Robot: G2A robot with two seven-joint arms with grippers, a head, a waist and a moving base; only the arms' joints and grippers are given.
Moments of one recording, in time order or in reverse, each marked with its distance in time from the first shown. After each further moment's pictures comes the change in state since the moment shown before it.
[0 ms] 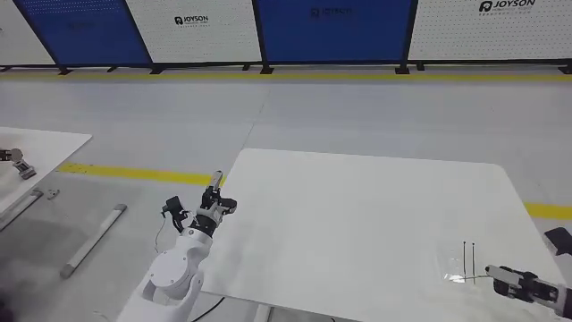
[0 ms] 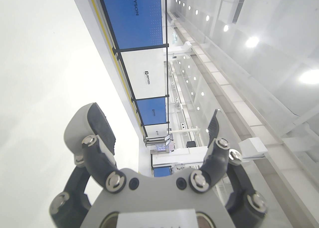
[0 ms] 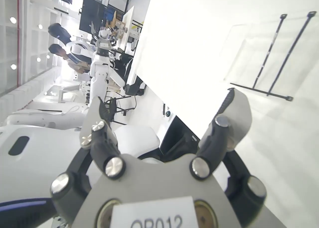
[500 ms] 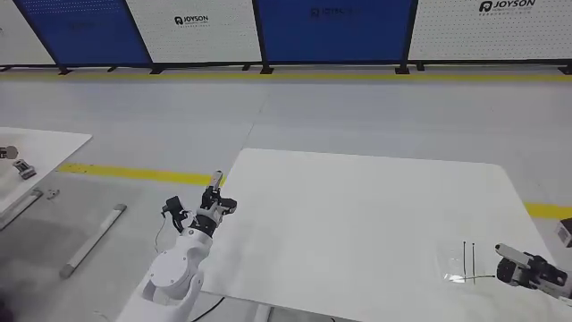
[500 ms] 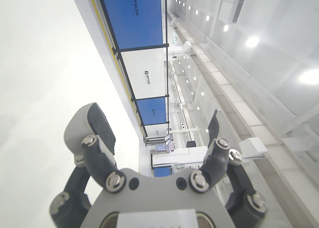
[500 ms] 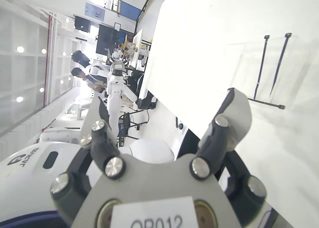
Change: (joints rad) left arm 0.000 0.000 0.000 0.000 0.000 0.000 0.000; right arm 0.091 -0.108 0.049 0.021 -0.029 0.187 -0.007
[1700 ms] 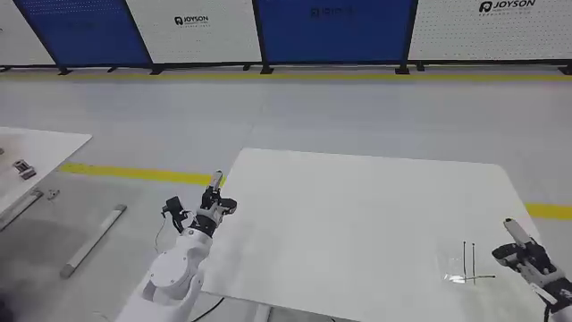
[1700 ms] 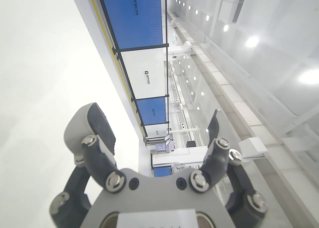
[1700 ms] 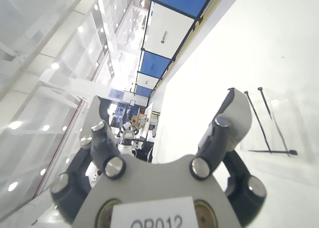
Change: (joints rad) left arm 0.000 0.000 0.000 0.000 0.000 0.000 0.000; right arm -0.241 -0.082 -0.078 -0.204 0.036 0.031 -0.792
